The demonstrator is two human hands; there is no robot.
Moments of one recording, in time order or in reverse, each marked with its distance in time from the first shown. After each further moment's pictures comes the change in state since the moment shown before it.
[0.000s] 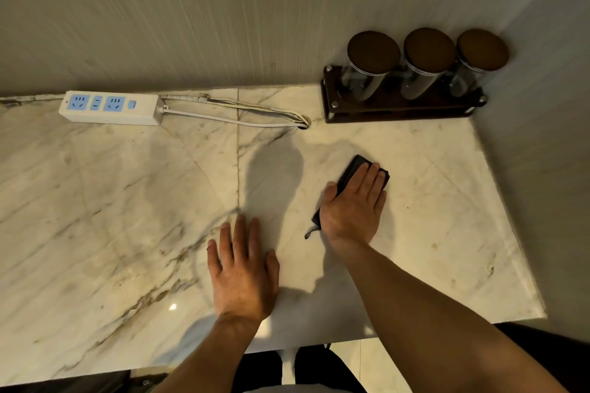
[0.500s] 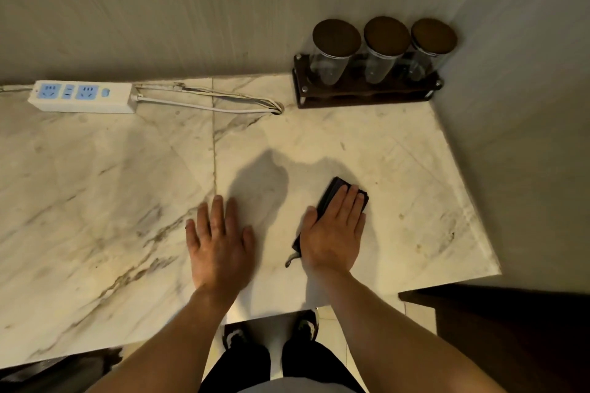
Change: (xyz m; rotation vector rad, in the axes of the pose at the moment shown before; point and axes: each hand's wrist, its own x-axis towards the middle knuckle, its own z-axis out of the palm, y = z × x) left_hand -0.001 0.000 0.004 0.013 0.013 -0.001; right_hand -0.078 0.043 0.001 0.005 0.035 -0.014
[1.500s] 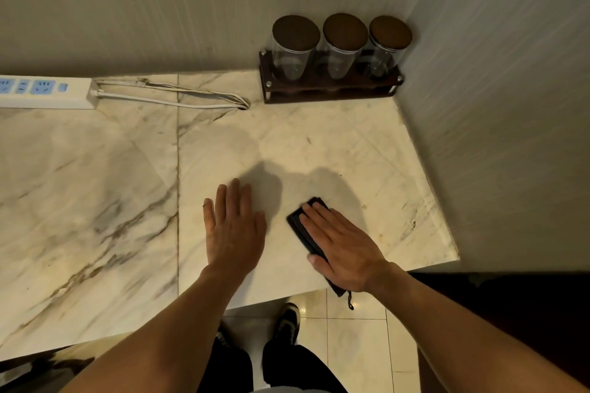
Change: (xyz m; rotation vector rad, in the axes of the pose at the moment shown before) left_hand 0.001 0.073 0.005 -0.070 -0.027 0.176; right_hand 0.021 0.127 -0.052 -0.278 -0.275 -0.976
